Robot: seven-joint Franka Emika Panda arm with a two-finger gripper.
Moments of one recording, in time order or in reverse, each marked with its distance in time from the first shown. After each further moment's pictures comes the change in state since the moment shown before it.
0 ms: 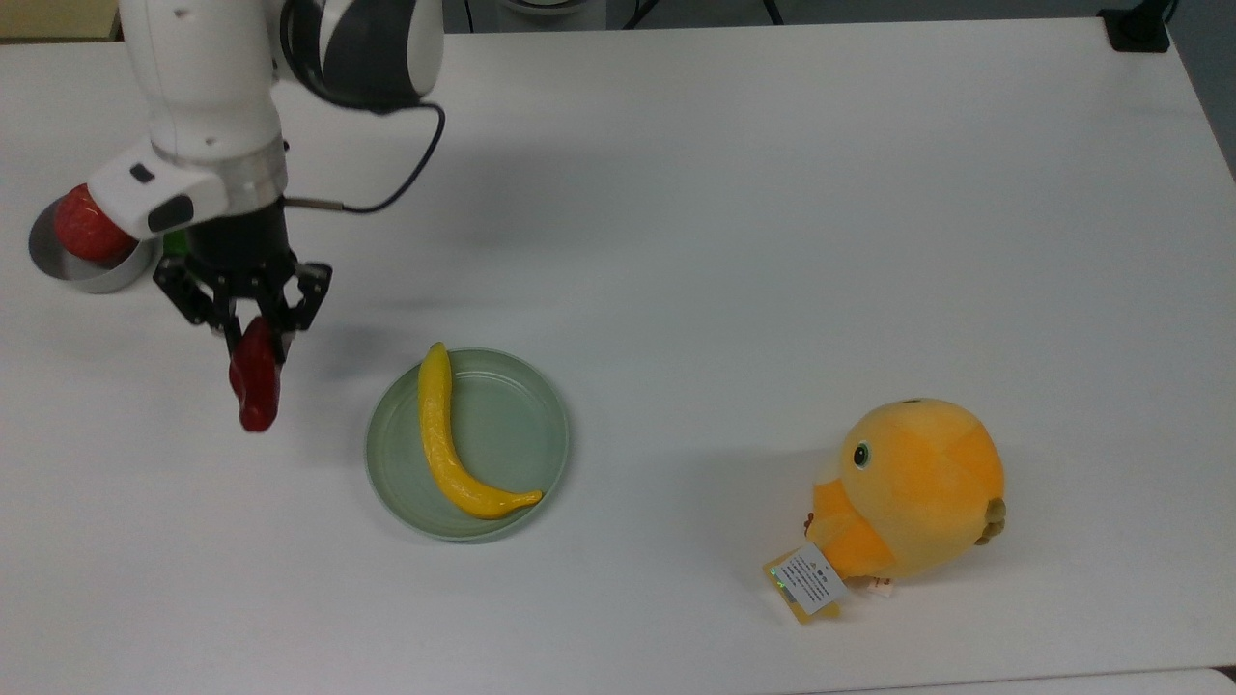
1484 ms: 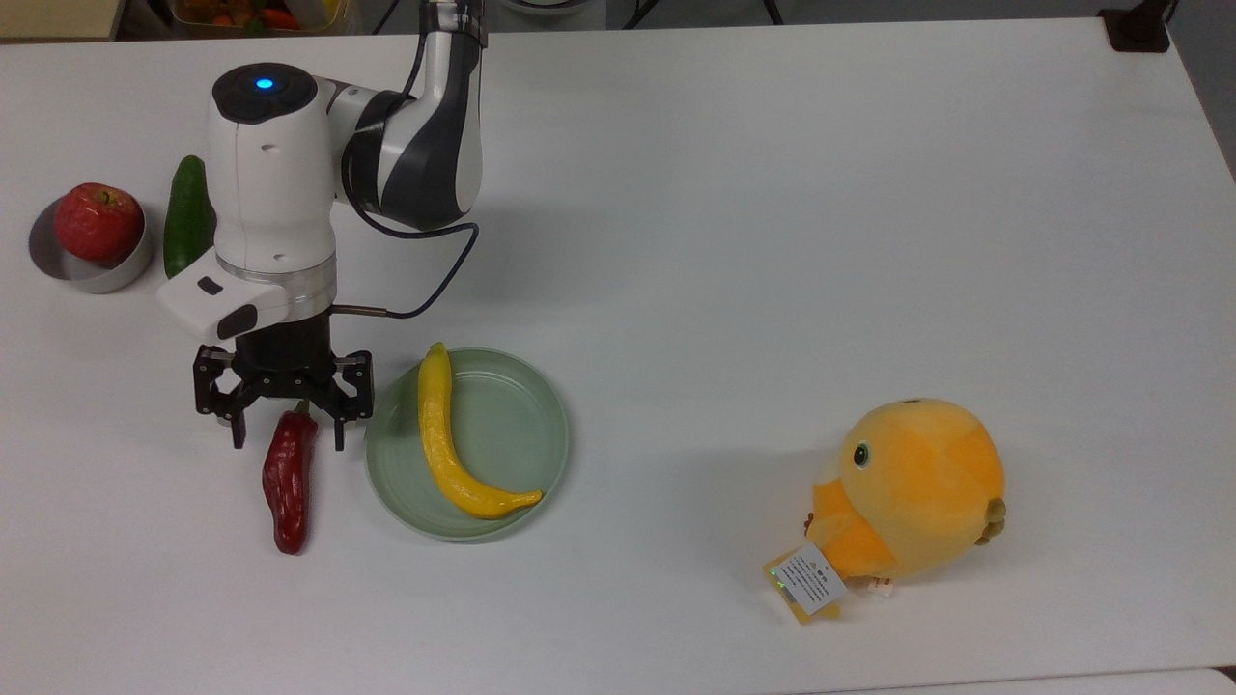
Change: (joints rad) arm 0.018 0.210 0.021 0.116 0.000 0.203 0.000
